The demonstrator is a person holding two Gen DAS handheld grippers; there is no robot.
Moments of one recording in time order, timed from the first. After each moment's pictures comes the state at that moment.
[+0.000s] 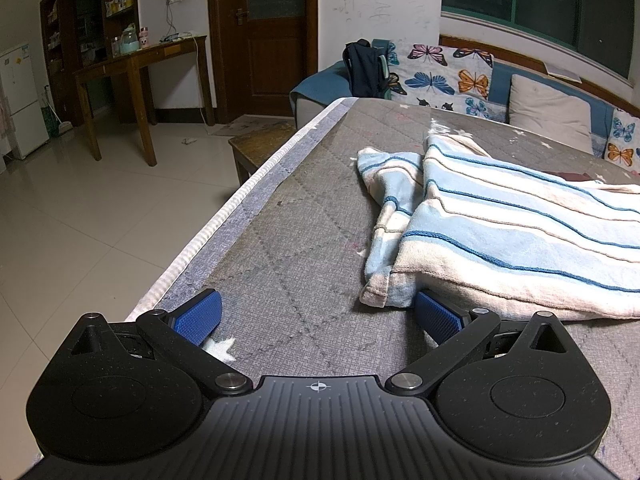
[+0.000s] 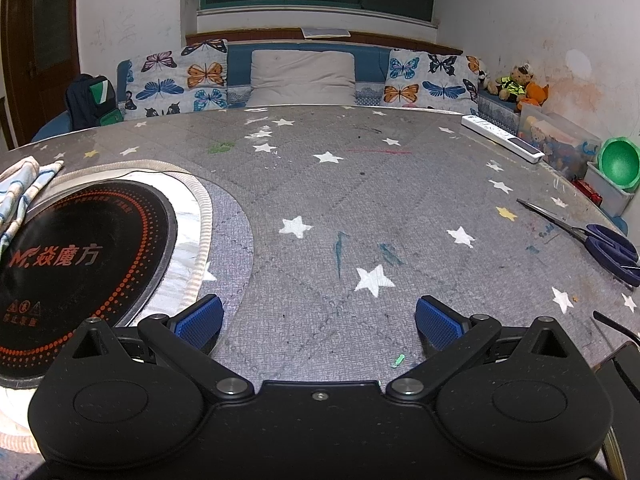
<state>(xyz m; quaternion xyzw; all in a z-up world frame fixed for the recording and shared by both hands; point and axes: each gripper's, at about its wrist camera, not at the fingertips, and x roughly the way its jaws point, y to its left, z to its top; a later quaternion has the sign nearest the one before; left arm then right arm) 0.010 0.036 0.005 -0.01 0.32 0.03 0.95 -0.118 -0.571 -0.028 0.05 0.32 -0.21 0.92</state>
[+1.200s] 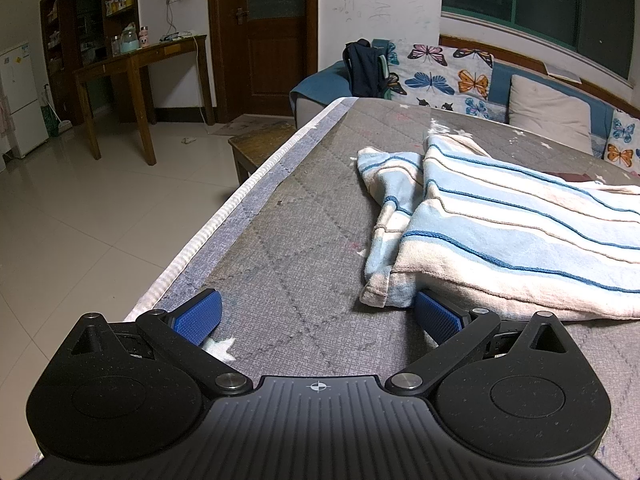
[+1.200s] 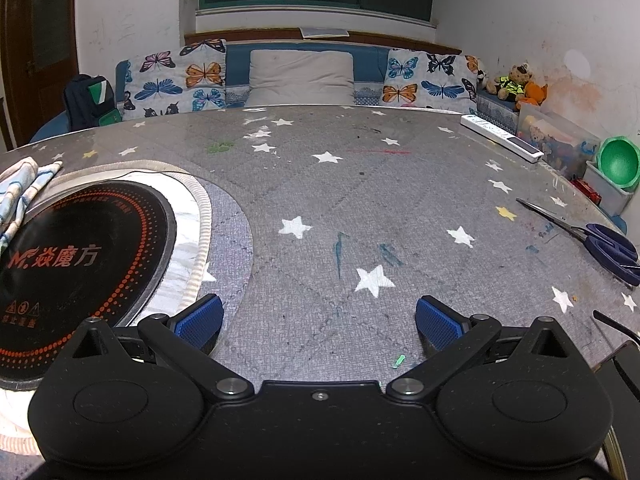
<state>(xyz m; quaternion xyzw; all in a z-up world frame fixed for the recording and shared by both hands) 0.012 0.038 0.004 -0.01 0.32 0.03 0.95 -0.118 -0.571 -0.028 0.05 0.32 -0.21 0.92</state>
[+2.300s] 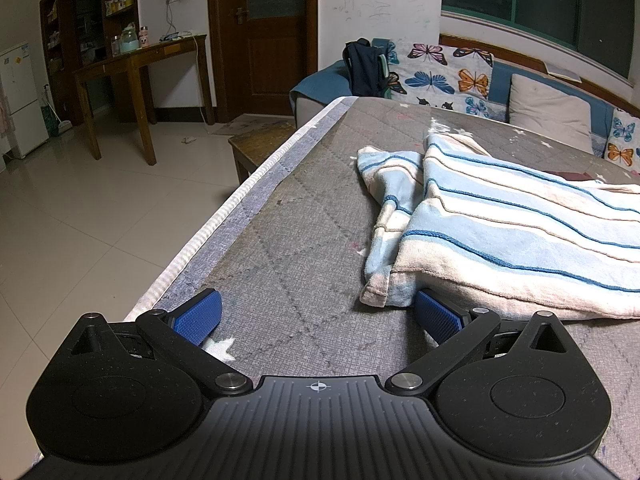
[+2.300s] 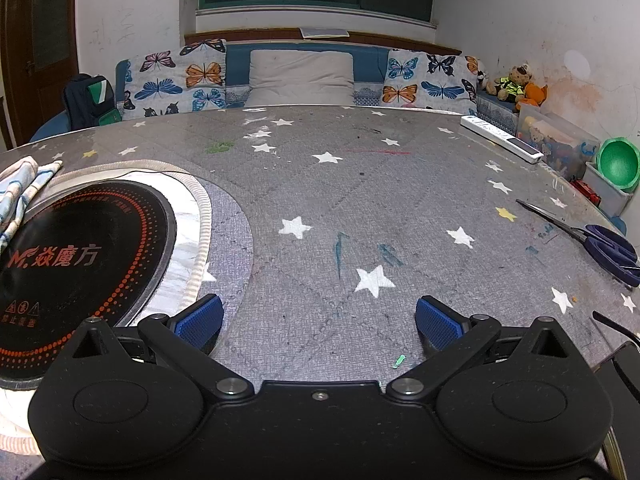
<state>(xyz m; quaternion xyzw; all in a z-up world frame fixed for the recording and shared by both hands) 0.013 0.042 0.002 -0.01 0.32 0.03 0.95 -0.121 -0.574 -0.028 0.05 0.32 -0.21 0.92</state>
